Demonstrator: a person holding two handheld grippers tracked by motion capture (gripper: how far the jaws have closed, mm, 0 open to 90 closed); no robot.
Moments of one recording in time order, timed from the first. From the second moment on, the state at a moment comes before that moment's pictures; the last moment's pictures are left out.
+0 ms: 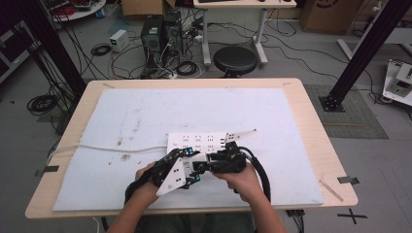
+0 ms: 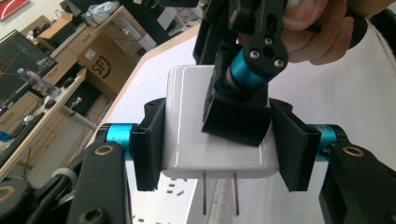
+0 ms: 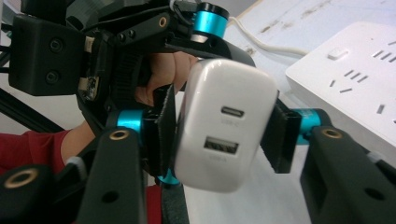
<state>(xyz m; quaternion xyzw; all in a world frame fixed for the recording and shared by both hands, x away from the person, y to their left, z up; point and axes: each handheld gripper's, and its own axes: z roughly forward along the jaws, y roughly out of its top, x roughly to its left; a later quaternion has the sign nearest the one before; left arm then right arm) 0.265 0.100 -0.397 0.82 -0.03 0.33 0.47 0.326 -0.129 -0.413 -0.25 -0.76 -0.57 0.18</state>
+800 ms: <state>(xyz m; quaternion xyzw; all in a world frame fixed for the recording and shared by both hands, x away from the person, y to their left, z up) 0.275 0.121 -0.389 0.83 0.04 0.29 0.48 0.324 -0.143 -0.404 -0.26 -0.78 -0.56 0.12</state>
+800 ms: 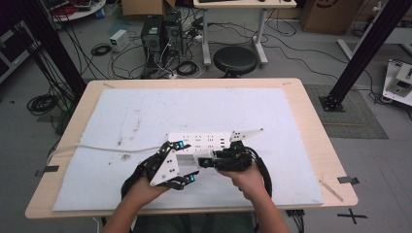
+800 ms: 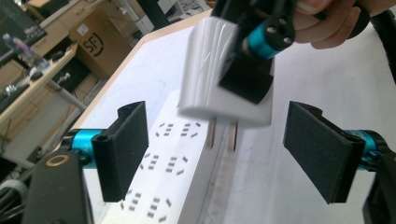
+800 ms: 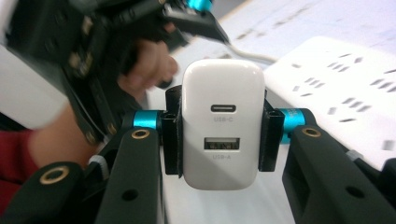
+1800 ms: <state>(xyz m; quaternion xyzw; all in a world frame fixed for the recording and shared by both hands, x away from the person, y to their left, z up) 0.289 0.224 -0.367 0.85 0.19 0.26 0.42 0.387 -0.139 -0.357 -0.21 -0.90 -0.37 -0.05</state>
